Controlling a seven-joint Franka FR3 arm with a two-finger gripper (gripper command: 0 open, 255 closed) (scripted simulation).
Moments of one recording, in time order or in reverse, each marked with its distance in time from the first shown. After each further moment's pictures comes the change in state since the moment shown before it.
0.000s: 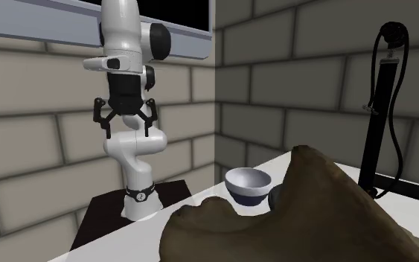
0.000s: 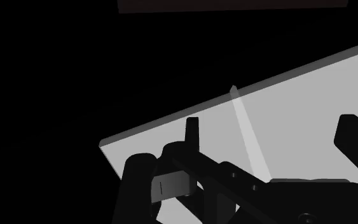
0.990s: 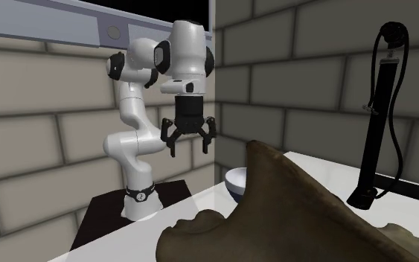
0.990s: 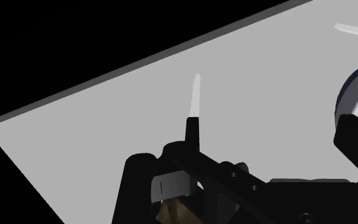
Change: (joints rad) arm 0.096 0.183 0.254 -0.002 0.139 0.215 0.252
